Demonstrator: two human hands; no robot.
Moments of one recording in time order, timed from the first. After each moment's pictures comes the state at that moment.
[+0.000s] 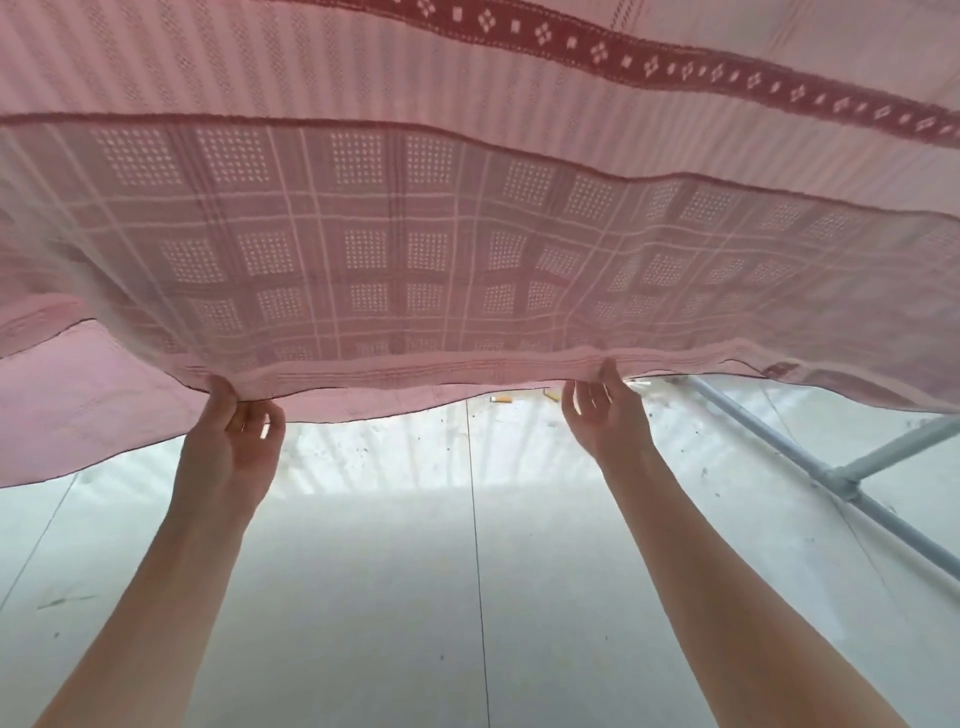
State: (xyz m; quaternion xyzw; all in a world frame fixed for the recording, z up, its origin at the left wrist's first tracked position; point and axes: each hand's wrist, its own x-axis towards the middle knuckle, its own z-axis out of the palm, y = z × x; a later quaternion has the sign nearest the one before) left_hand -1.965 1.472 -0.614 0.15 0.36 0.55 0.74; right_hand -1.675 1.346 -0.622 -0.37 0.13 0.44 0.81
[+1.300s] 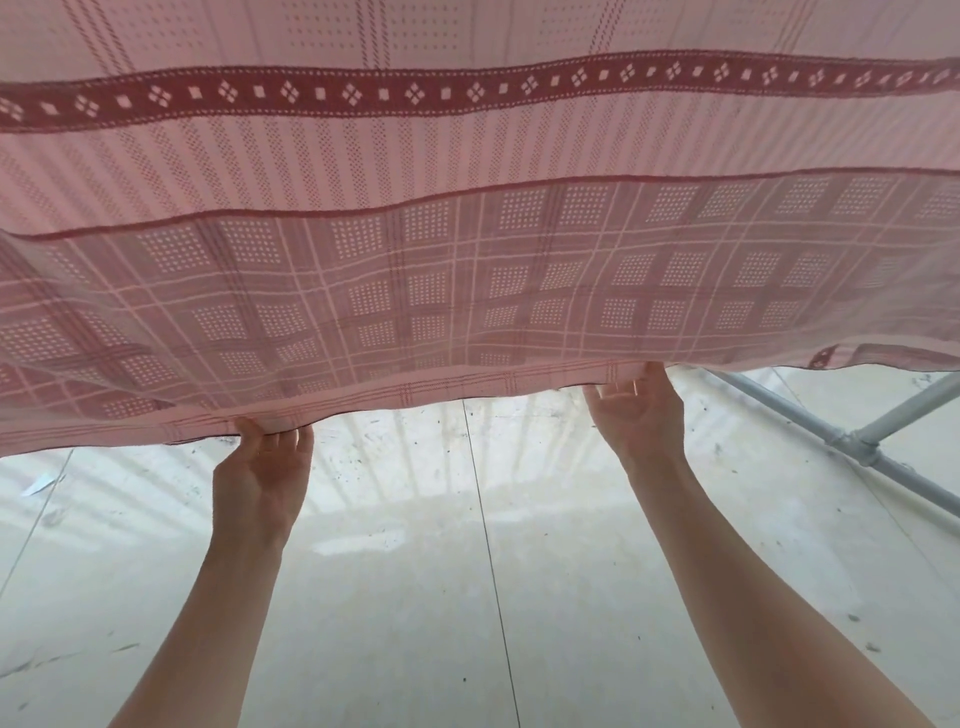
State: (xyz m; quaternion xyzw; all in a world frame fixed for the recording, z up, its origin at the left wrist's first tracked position) left_hand -1.949 1.487 -0.686 0.08 0.21 0.52 0.82; right_hand -1.665 1.331 -0.654 -0.21 0.14 0.40 0.88
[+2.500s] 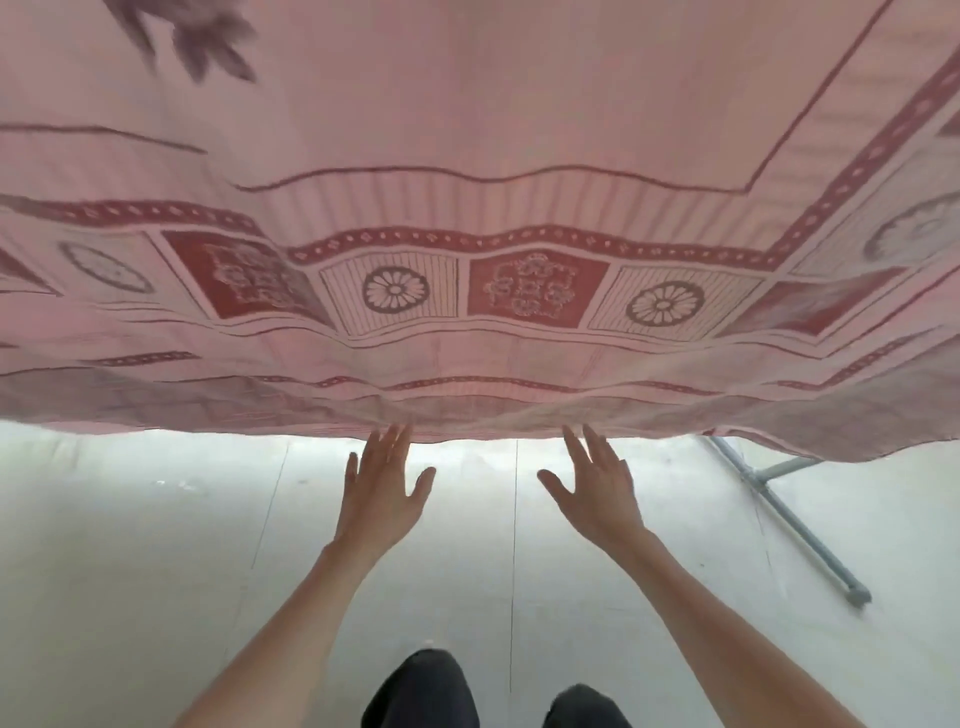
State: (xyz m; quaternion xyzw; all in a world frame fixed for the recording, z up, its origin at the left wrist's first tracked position) left_hand -2.041 1.329 -0.316 0.80 0.54 0.04 0.26; right_hand -1.814 1.228 -0.304 -0.84 -0.48 0.26 0.07
